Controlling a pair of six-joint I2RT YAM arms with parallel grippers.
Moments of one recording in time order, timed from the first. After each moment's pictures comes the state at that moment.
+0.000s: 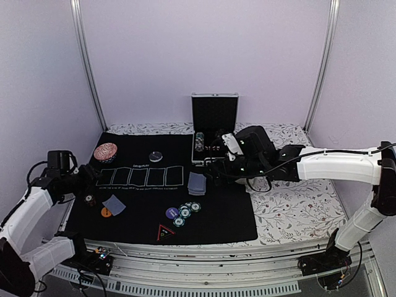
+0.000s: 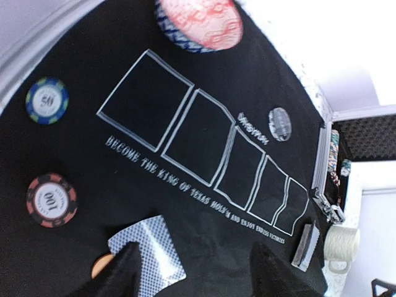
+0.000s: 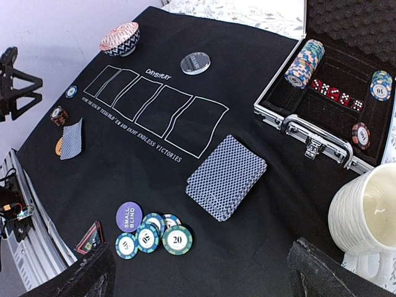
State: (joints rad) left arm 0.11 0.79 0.48 -0.45 0.20 -0.75; right arm 0.95 1.56 1.12 -0.18 0.07 0.34
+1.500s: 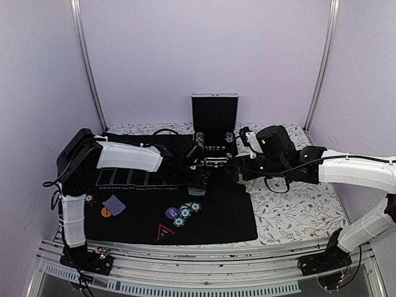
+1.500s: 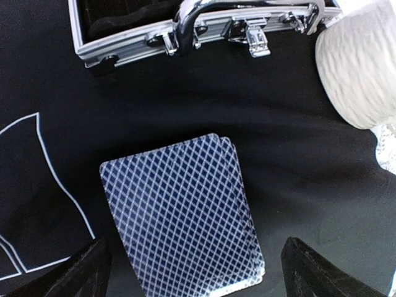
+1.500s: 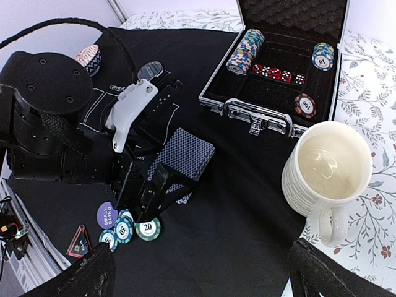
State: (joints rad) left arm -0.86 2.05 1.40 -0.35 -0.13 -0.51; right arm 0.88 1.38 1.00 -0.24 0.14 0.44
